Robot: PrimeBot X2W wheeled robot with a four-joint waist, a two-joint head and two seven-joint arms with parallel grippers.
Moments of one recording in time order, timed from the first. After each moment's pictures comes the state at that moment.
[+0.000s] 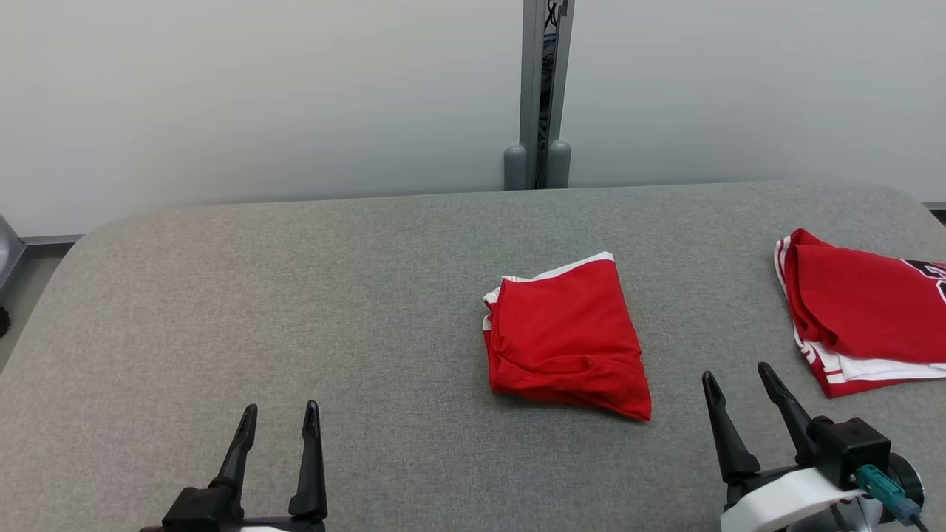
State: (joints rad) left arm 0.12 0.05 -0.14 0.09 -0.25 0.07 -0.26; right arm -0.06 -0.13 0.18 0.28 0.23 0.13 -0.26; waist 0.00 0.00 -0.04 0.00
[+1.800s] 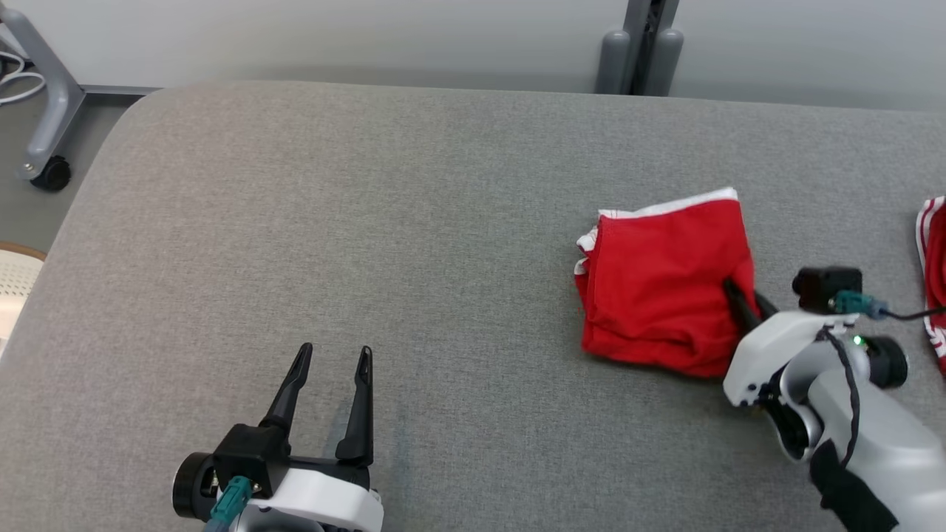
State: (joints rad) left arm -0.04 0.05 -0.26 0.15 -0.26 0.07 -0.26; right arm -0.69 -0.23 0.70 1.05 0.79 0.13 -0.25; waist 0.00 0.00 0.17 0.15
